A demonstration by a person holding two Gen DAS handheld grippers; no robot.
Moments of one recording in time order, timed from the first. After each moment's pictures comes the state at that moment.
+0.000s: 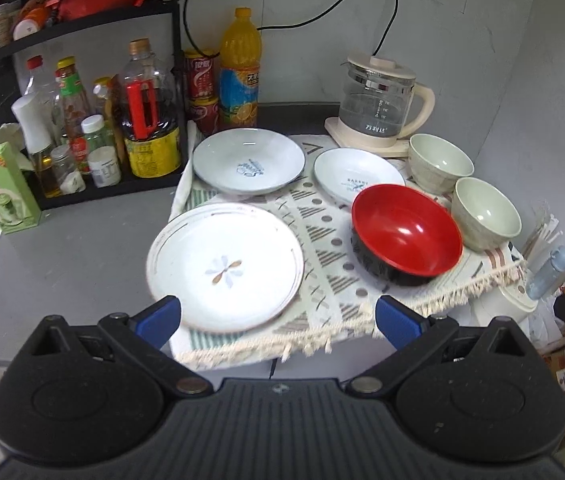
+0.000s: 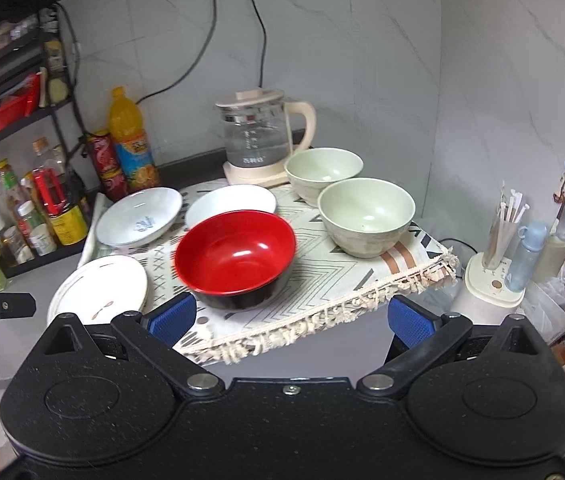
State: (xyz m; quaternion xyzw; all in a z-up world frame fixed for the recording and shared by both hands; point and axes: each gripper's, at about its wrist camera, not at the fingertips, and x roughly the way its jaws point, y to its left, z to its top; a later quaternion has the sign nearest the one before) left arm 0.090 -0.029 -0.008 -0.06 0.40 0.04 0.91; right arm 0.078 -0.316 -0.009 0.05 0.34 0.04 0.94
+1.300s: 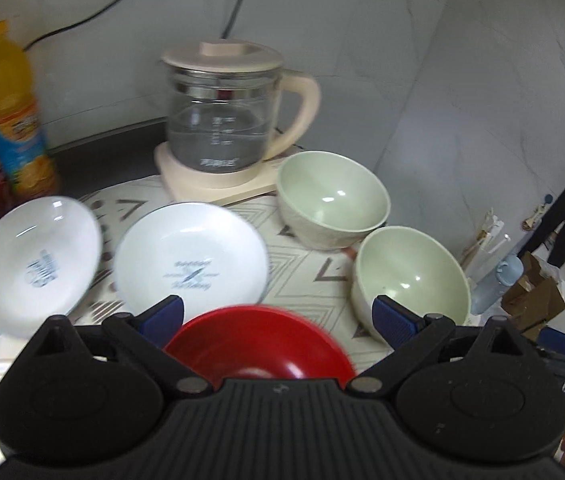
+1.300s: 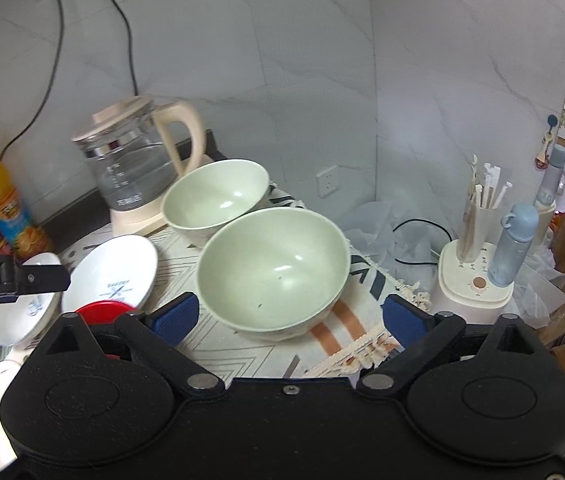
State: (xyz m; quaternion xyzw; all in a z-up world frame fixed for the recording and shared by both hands) left arm 0.339 -0.165 -0.048 -0.04 0.42 -0.12 0.90; right arm 0.257 -0.404 -0.064 0.11 0.38 -0.05 0.92
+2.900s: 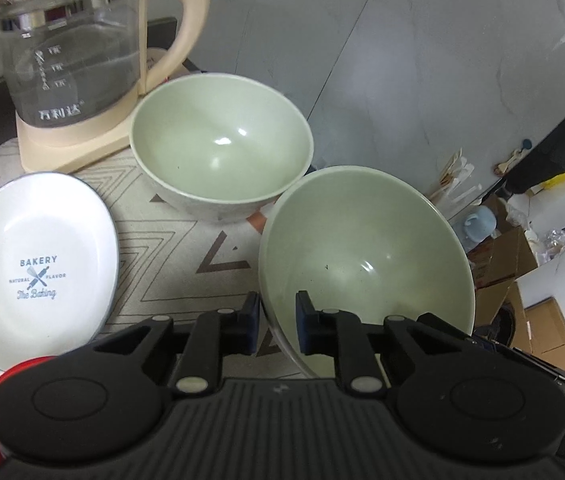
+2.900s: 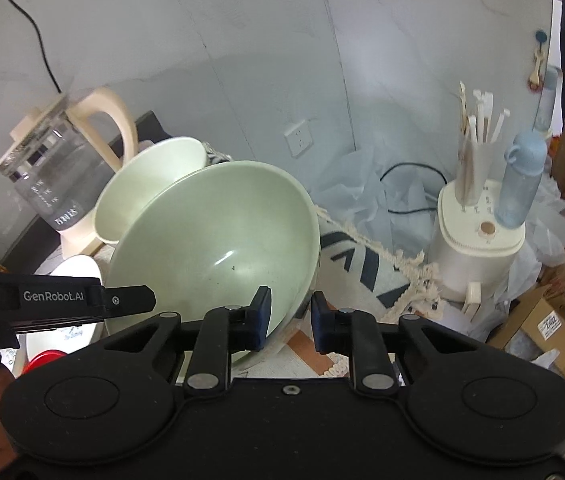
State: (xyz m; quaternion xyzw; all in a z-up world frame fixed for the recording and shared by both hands) left arm 0.411 -0.264 -0.113 -0.04 0.52 -0.20 0.83; right arm 0.315 -0.438 -0.116 0.19 0.43 -0.08 0.88
